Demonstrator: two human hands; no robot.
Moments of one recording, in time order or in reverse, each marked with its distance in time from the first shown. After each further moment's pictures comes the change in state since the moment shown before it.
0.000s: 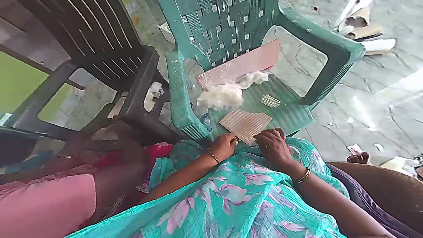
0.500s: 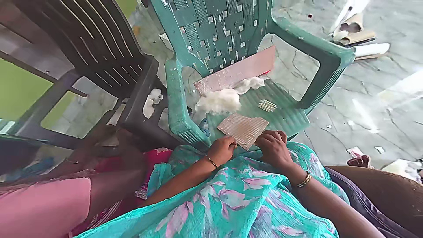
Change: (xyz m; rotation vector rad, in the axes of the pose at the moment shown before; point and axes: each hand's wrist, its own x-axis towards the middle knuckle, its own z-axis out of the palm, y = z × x) left_hand -0.002 0.006 -0.004 0.025 0.066 0.123; right_hand 0.002 0.006 -0.007 -0.049 0.047 0.004
